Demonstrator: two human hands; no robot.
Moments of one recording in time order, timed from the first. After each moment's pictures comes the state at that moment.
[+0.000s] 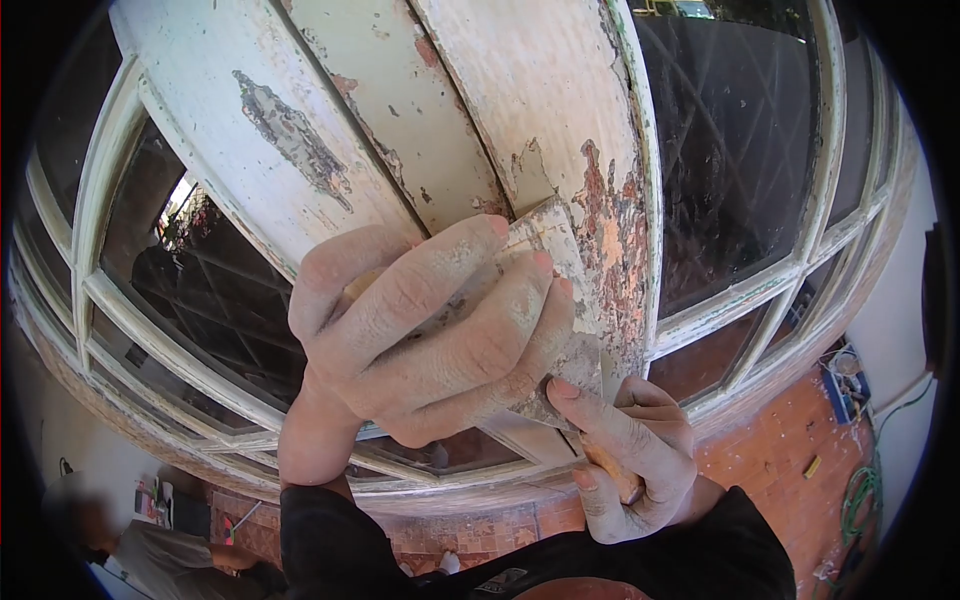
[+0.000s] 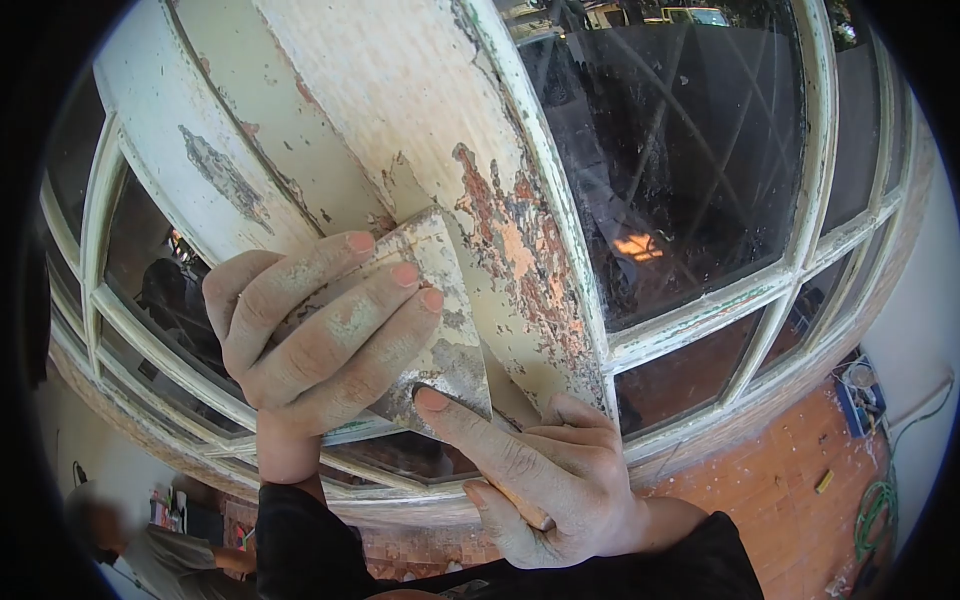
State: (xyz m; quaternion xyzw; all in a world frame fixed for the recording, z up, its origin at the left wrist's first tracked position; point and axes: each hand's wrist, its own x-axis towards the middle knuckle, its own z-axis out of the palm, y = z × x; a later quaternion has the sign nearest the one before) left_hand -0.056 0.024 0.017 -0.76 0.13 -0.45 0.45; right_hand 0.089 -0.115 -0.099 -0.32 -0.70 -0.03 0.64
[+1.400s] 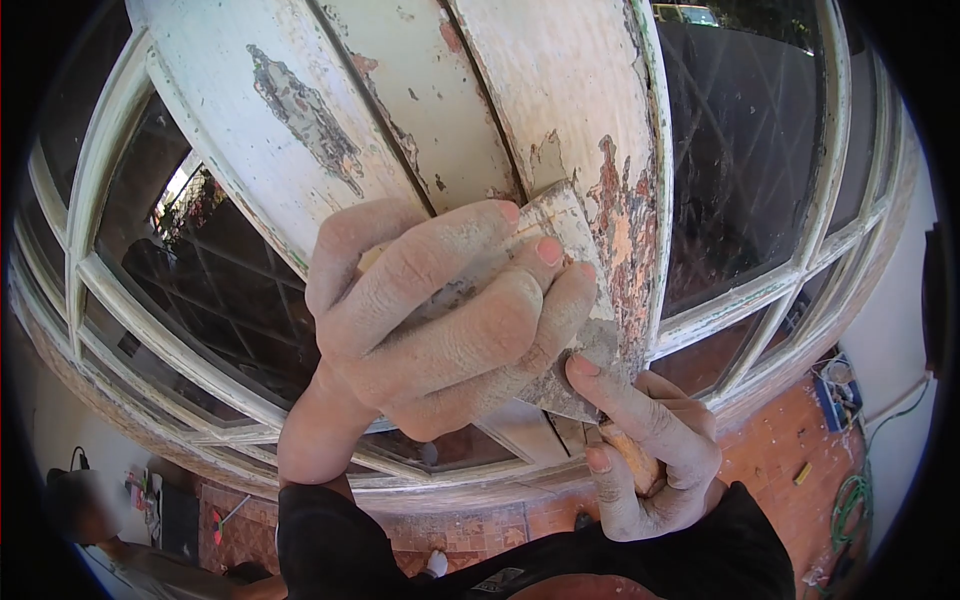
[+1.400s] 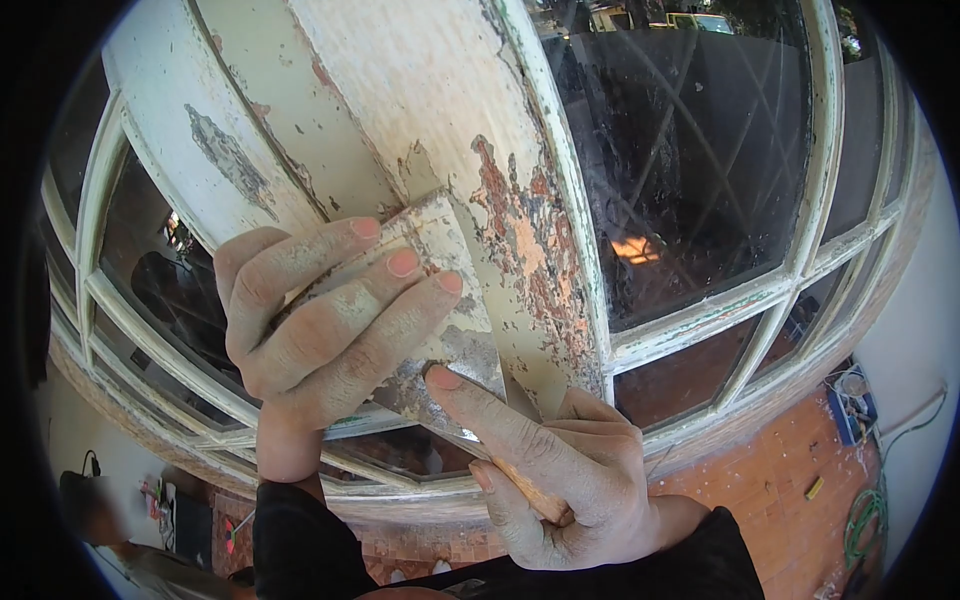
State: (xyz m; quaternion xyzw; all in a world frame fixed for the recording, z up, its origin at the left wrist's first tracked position) left_hand -0.050 0.022 0.014 -0.77 0.11 -0.48 0.41; right_hand 0.090 -0.114 -0.090 -0.31 -0.68 -0.01 0.66
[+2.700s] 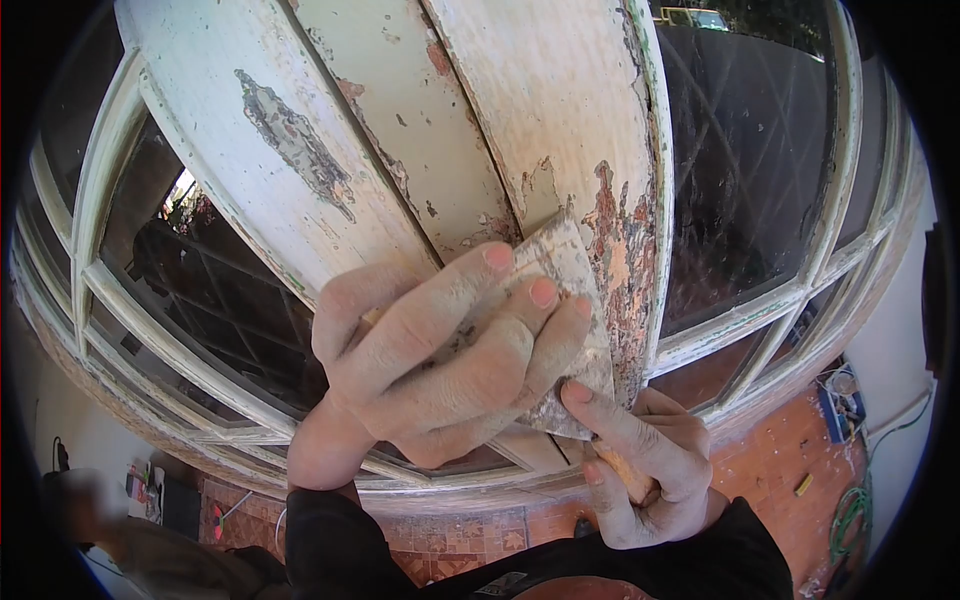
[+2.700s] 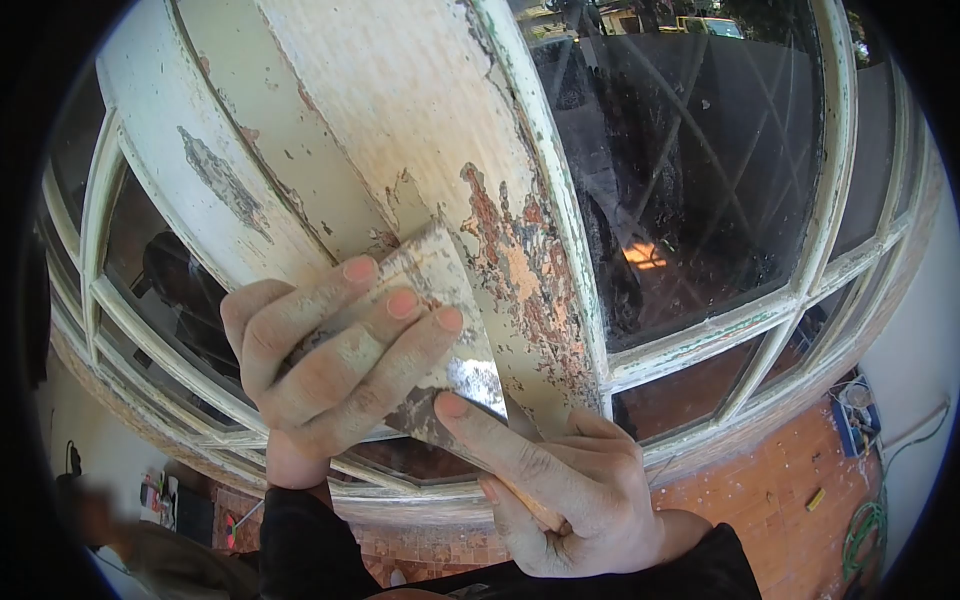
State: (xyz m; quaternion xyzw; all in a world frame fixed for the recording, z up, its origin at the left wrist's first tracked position) left_hand -0.054 0.014 0.000 -0.77 0.05 -0.45 0.45; right_hand 0.102 -0.120 -0.086 -0.35 -0.69 0.03 0.63
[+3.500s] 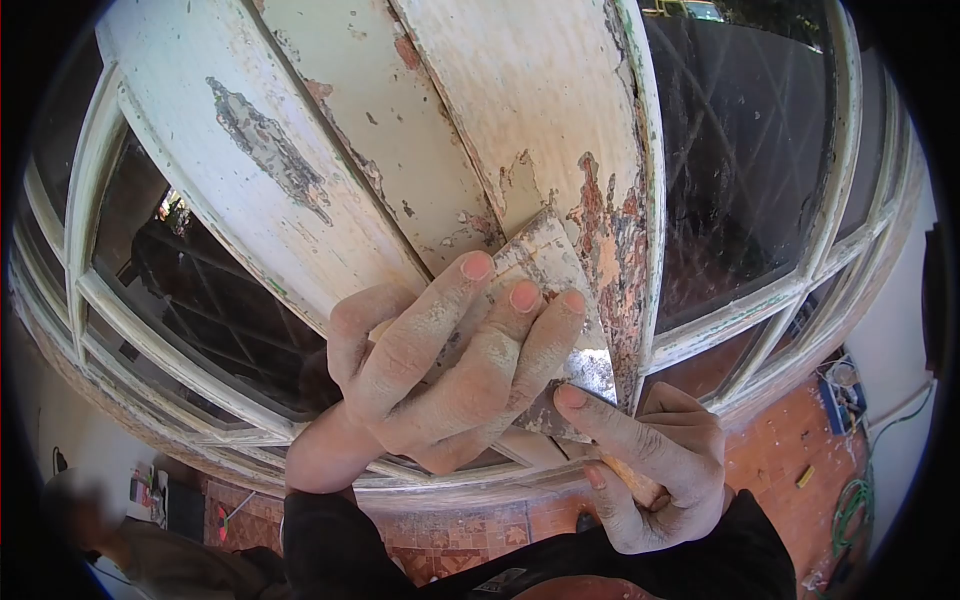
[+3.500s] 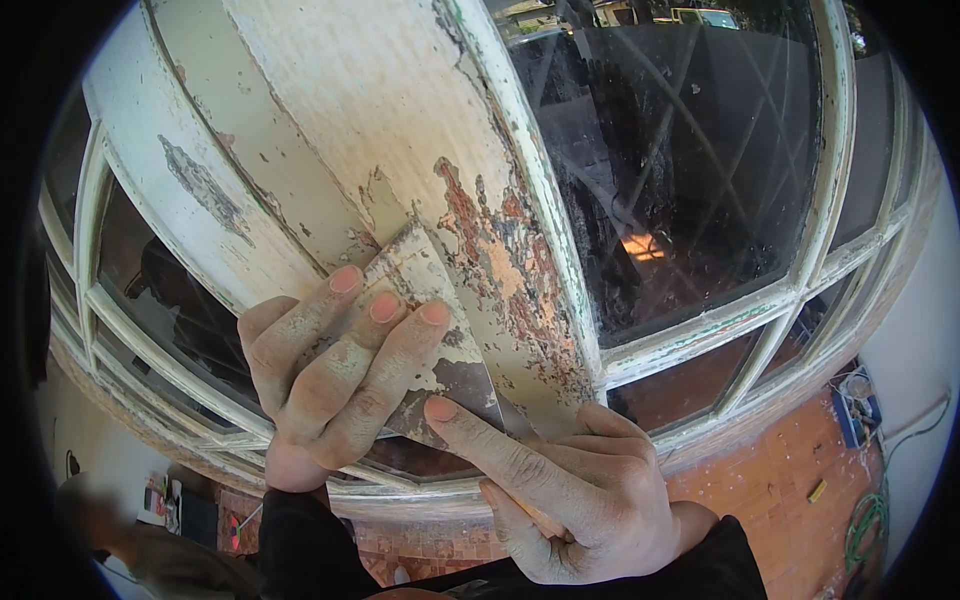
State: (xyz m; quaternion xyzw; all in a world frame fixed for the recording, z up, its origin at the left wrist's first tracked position) left_hand -0.053 0.012 -0.014 -0.78 0.03 -0.43 0.46; right_hand 0.107 -0.121 -0.084 -0.36 -0.70 0.00 0.62
